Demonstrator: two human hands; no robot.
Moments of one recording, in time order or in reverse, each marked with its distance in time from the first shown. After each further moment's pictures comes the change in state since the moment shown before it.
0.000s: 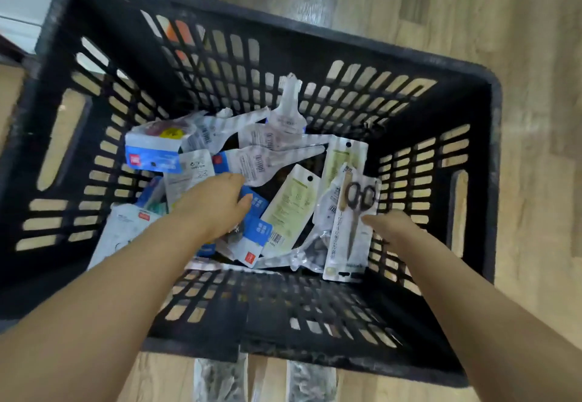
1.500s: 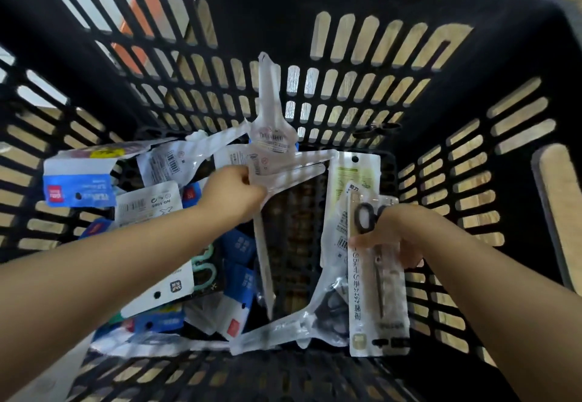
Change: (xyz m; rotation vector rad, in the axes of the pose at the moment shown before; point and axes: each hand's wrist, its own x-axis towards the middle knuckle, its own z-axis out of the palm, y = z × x) left_hand 0.102 0.025 0.045 -0.543 0.277 -0.069; right_hand 0.088 -0.030 0.020 -0.629 -0.111 -0.066
